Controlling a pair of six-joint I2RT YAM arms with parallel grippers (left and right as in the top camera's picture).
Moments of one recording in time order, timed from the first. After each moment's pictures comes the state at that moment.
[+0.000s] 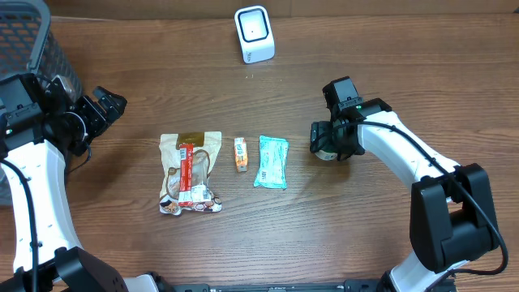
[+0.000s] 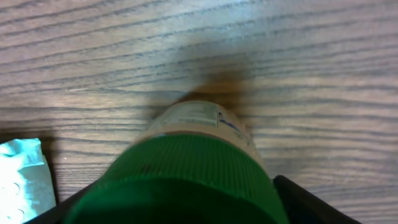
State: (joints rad) left arm 0.45 1.52 1.30 -0.82 0.41 -0.33; right arm 0.31 1.81 1.20 -0.77 0.01 0.38
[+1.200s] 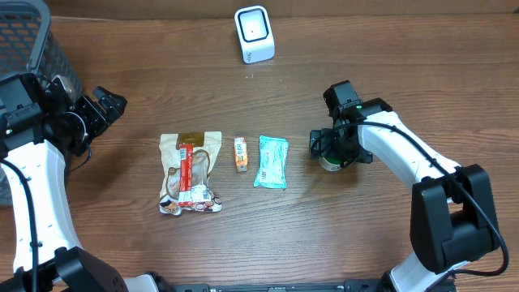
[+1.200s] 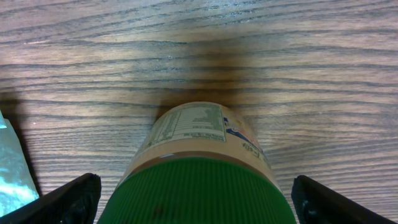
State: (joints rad) left arm 0.45 1.52 1.30 -0.82 0.41 -0.33; right arm 0.31 1.81 1.20 -0.87 0.01 0.38
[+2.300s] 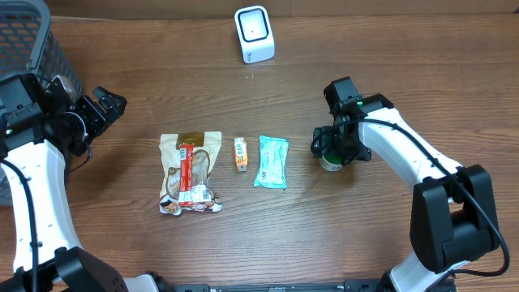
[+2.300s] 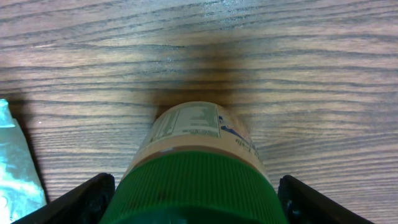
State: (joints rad) left arm 0.45 1.52 1.30 -0.82 0.41 -0.33; right arm 0.31 1.81 1.23 -0.91 0.02 0.38
